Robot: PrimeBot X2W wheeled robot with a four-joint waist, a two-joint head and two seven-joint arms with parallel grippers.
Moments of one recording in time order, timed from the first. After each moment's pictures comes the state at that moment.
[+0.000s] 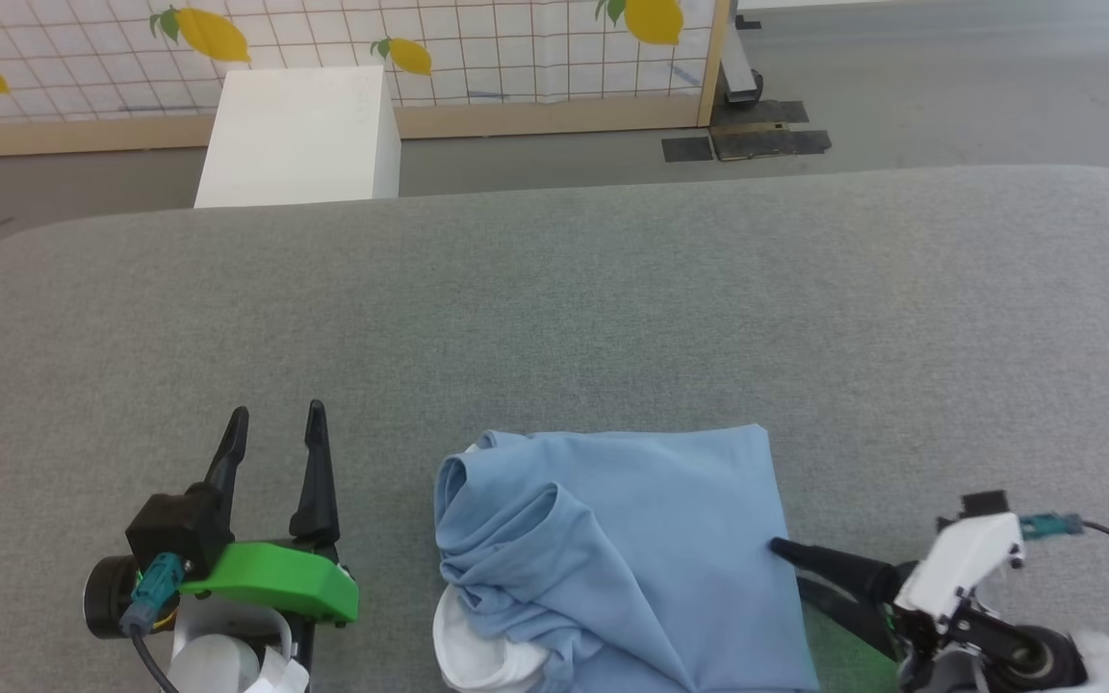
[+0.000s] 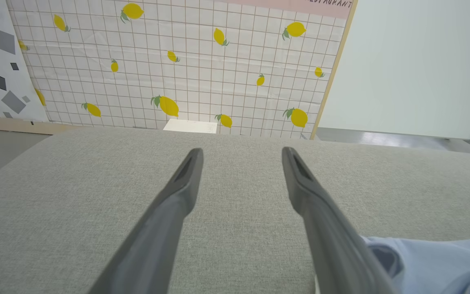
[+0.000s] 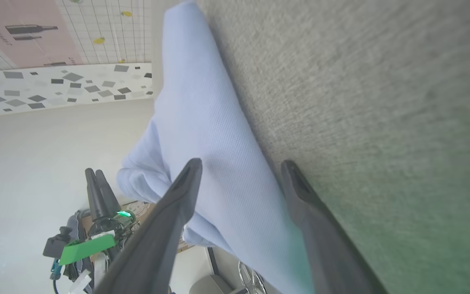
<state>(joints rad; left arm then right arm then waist) -0.10 0.05 0.04 0.18 -0.16 -0.09 -0.26 -0.22 -0.05 -0.18 0.56 1.14 0.13 0.86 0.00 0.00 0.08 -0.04</state>
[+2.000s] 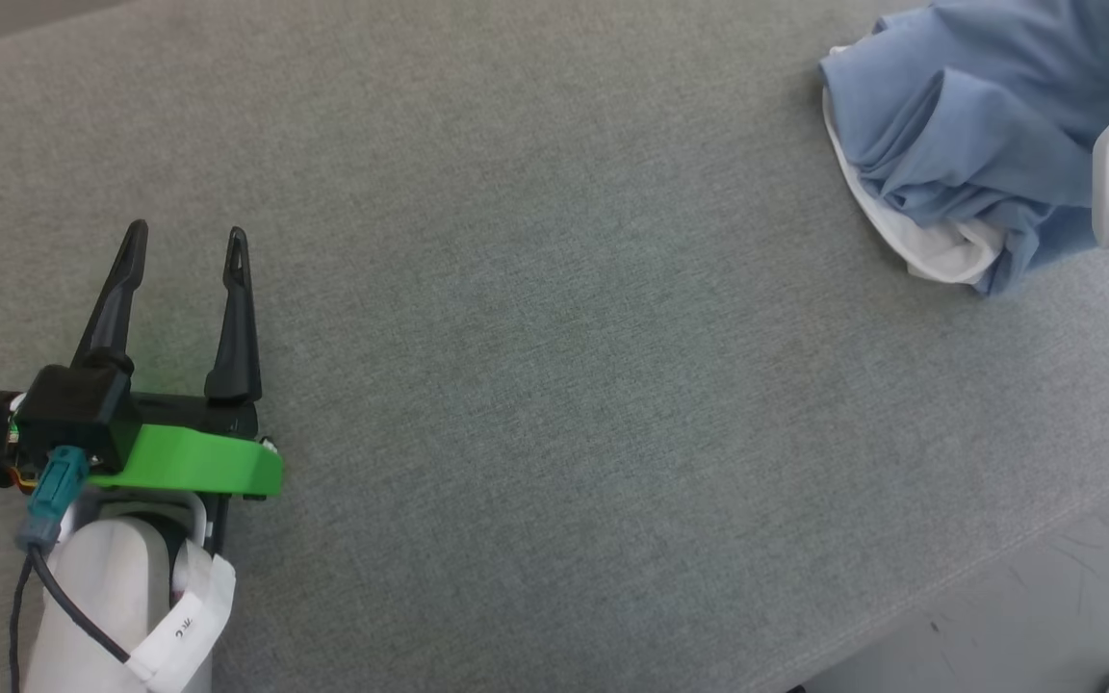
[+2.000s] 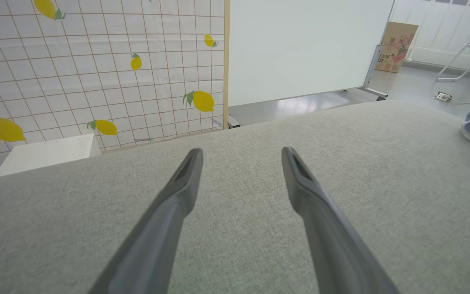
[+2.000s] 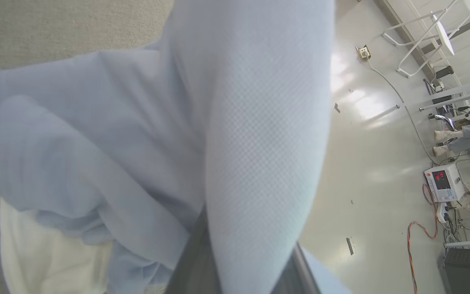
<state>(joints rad) -0.24 0.18 0.04 -0.05 -0.08 -0.10 -0.20 -0.89 -0.31 -0.14 0.68 -0.20 0.13 0.39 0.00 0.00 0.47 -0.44</state>
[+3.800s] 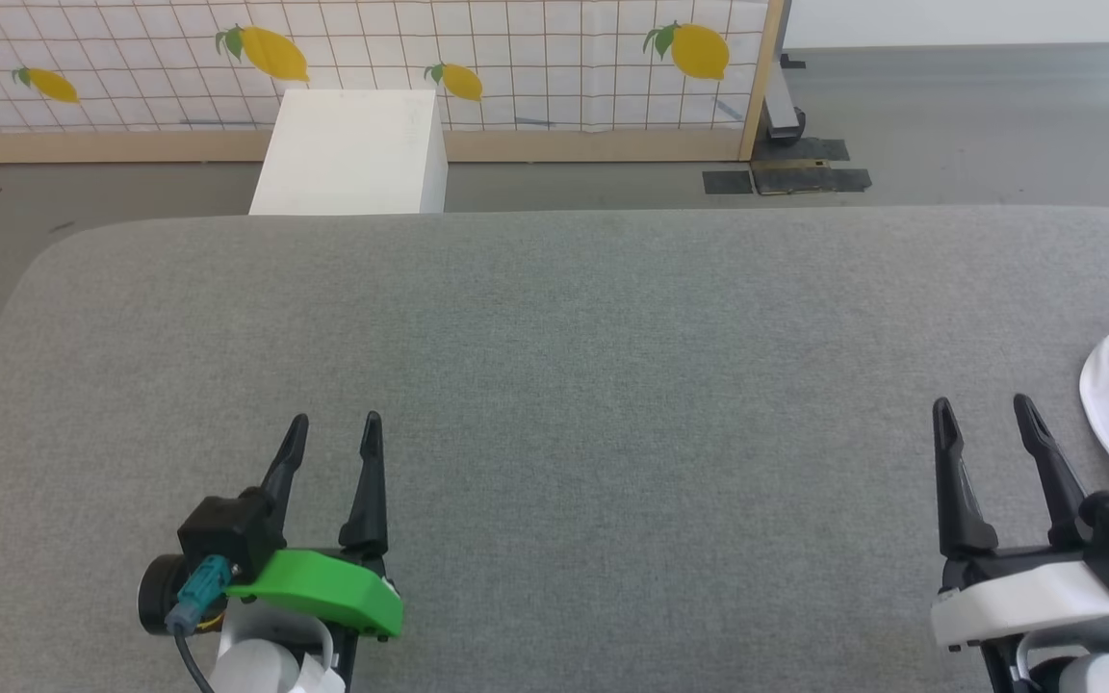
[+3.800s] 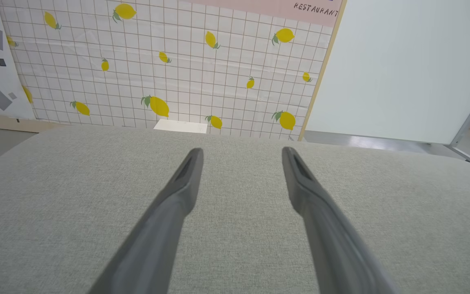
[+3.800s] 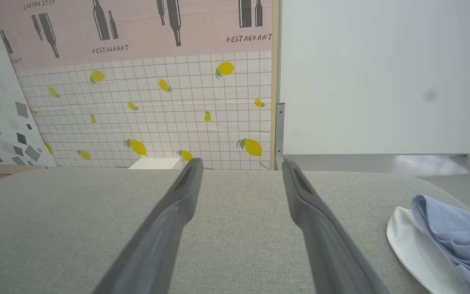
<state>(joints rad) -0.09 0.06 -0.05 0.20 -0.21 -0.10 -0.26 0.01 -0.07 -0.09 0.02 0.12 0.13 -0.21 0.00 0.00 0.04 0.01</state>
